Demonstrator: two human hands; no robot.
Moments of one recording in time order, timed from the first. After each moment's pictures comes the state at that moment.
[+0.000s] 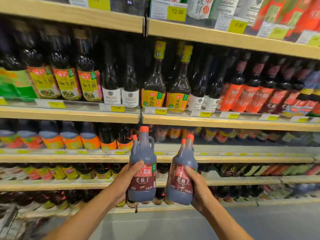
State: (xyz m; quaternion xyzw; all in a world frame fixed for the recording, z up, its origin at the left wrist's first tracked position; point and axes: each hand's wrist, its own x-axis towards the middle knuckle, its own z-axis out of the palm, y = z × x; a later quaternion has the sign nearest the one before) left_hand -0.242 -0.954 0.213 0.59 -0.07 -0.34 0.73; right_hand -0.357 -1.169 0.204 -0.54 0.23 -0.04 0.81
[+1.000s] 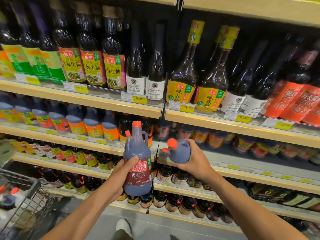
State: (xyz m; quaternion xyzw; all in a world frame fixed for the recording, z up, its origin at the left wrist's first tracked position) left_hand -0.201 -0.928 0.150 0.59 0.03 -0.21 0.78; right_hand -0.212 -1.212 0.166 -0.91 -0.02 -0.07 0.40
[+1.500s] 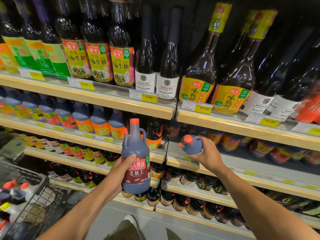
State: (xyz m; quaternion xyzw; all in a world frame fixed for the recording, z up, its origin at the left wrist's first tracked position) left_hand -0.167 -0.906 0.139 0.58 0.03 -0.19 0.79; right_hand -0.137 -1.247 0.120 -0.95 0.02 -0.10 0.29
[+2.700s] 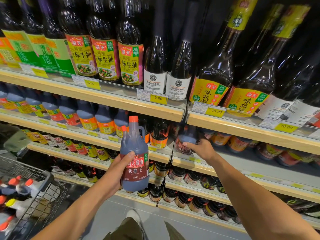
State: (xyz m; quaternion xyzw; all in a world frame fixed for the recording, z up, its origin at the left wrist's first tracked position) left_hand -0.142 -0.877 0.133 0.58 0.05 -0.21 0.78; right_hand -0.076 -1.222 0.098 -0.84 0.15 0.02 0.53
